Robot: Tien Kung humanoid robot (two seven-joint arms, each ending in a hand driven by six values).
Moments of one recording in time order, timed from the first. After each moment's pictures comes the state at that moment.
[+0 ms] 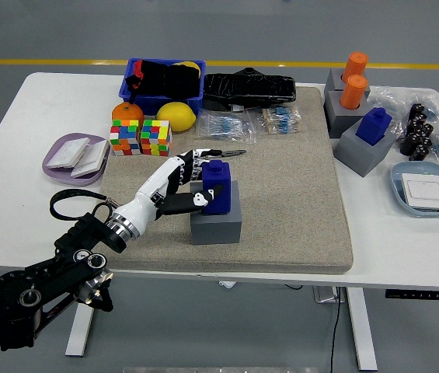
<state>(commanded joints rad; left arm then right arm) -0.48 0.27 -0.58 -1.24 0.90 0.22 -0.31 -0.09 -0.47 1.38 0.43 -1.34 0.24 -0.04</state>
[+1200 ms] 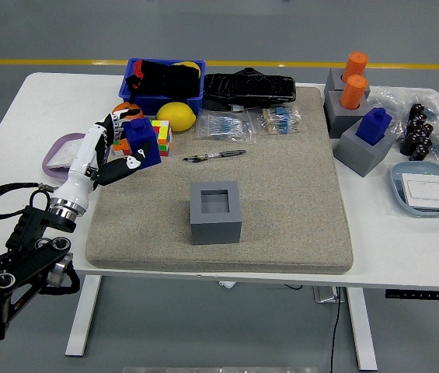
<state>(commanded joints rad) -0.46 0.33 -0.68 -1.05 0.86 0.42 -0.55 -0.09 -0.46 1.37 0.44 -1.34 0.24 -0.03</state>
